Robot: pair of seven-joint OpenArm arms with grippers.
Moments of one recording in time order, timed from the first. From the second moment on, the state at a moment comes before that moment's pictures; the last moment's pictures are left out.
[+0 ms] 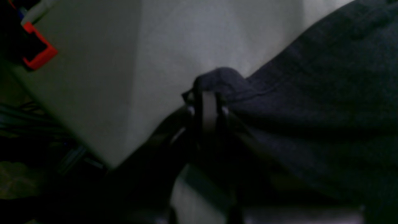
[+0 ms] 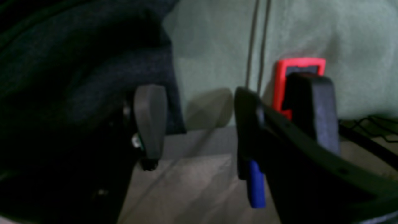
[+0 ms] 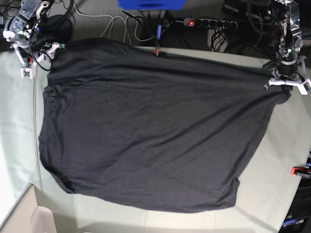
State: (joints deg) left arm 19.5 -18.7 -14.5 77.4 -35.6 10.8 5.3; right arm -18.2 -3.7 46.7 90.1 -6.6 39.9 -43.4
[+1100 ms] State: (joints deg) left arm 19.6 -18.7 -14.7 78.0 -35.6 10.8 5.4; right arm -29.5 -6.5 43.6 111.5 -0.1 39.9 -45.0
